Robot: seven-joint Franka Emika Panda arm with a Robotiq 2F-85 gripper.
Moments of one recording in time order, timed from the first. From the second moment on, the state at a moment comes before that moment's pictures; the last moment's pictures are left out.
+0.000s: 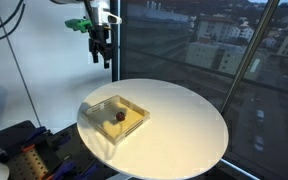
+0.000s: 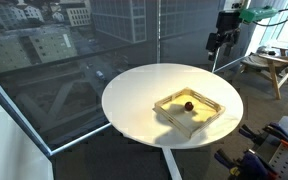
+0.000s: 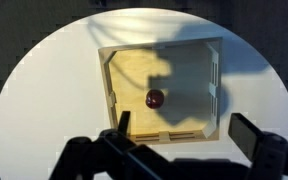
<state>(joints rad) -0.01 -0.27 0.02 -2.36 -0.02 2.06 0.15</state>
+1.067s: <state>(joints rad) 0.01 -0.33 0.03 -2.35 0.01 1.94 0.14</state>
